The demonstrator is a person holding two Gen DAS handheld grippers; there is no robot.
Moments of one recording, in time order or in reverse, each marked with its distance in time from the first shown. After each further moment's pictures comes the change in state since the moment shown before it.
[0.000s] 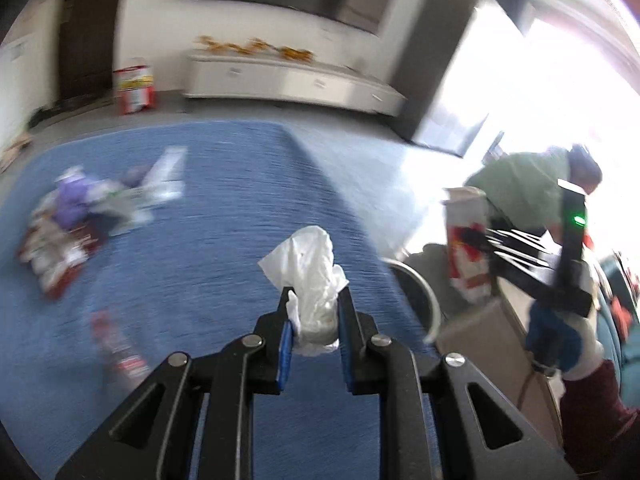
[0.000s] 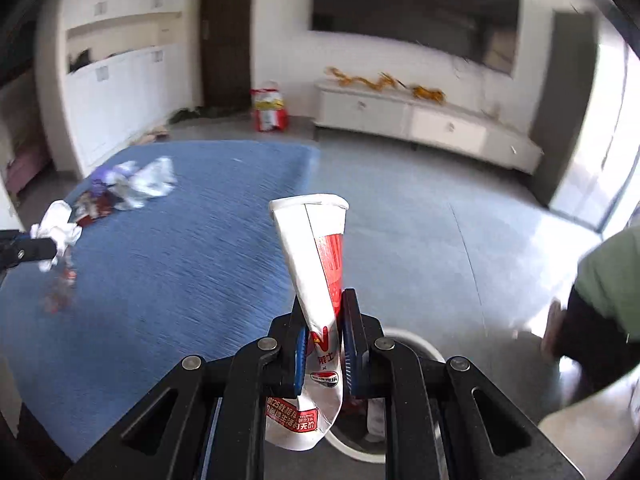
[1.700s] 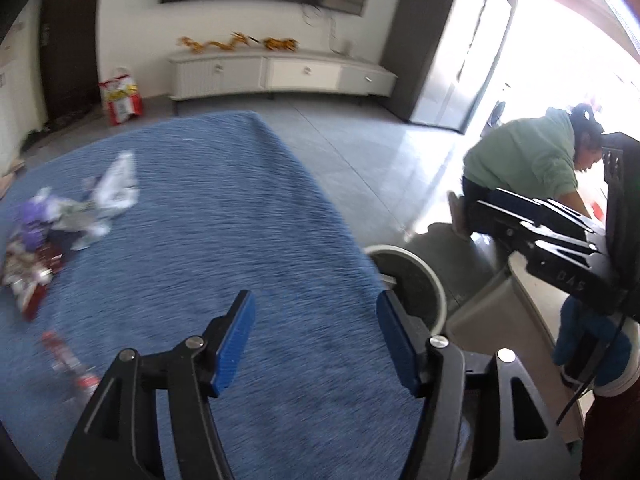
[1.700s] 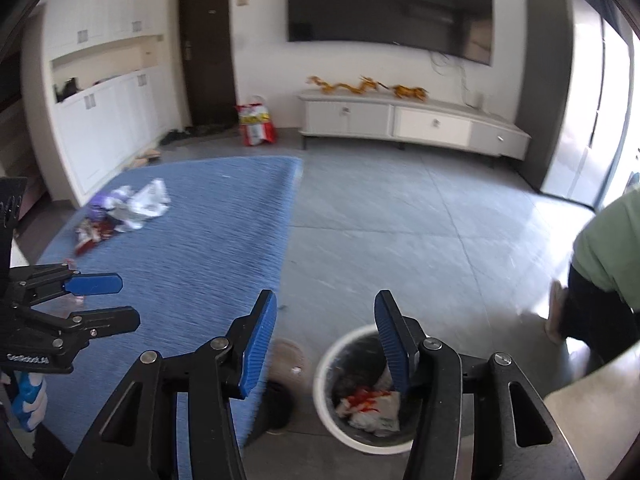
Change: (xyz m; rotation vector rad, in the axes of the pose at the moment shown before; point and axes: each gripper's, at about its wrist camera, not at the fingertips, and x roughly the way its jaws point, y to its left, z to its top) left arm 0.021 -0.021 -0.002 0.042 0.005 0.074; right arm -0.038 0.028 0.011 0.004 -0.064 0.034
